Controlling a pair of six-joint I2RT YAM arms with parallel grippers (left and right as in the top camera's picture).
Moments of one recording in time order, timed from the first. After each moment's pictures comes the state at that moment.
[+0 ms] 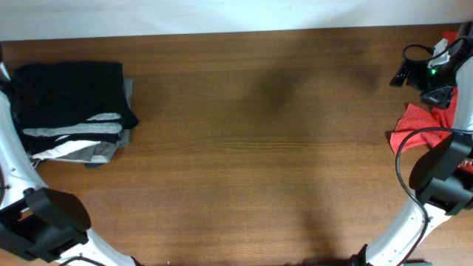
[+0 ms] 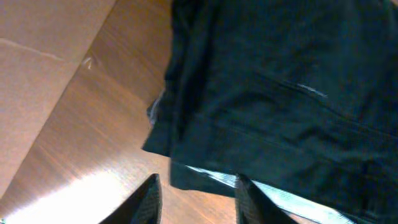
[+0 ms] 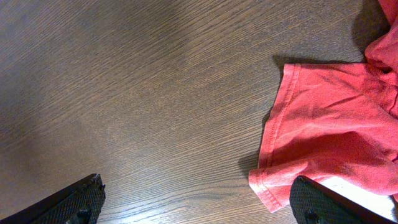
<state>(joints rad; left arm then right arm) 0.50 1.95 2.11 -1.27 -0.21 -0.04 -0.46 2.16 2.08 -1.24 -0.23 0.04</state>
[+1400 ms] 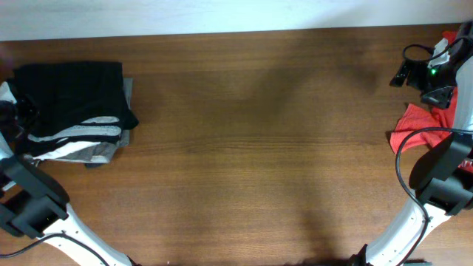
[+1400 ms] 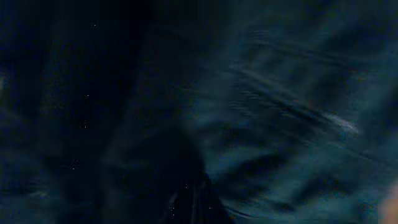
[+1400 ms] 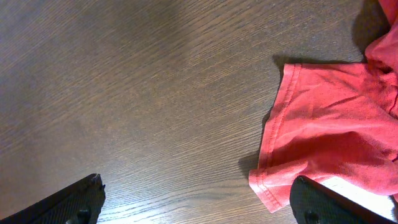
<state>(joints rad) 0.65 2.24 2.16 -1.28 0.31 -0.06 -0.46 2.16 2.08 -1.24 -0.23 0.04</state>
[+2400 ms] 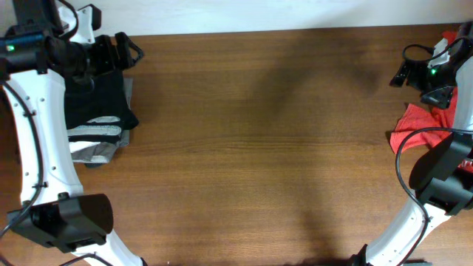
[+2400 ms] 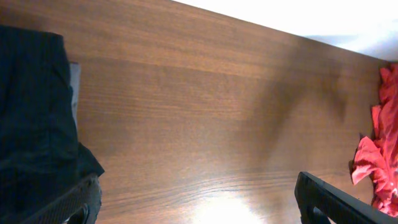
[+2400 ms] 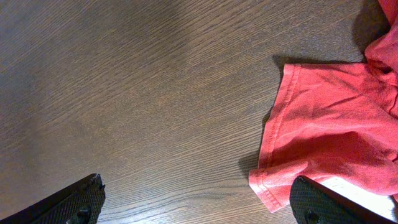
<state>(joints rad) 0.17 1.92 2.21 -1.29 0.47 -0.08 -0.46 2.16 2.08 -1.24 -0.23 0.04</state>
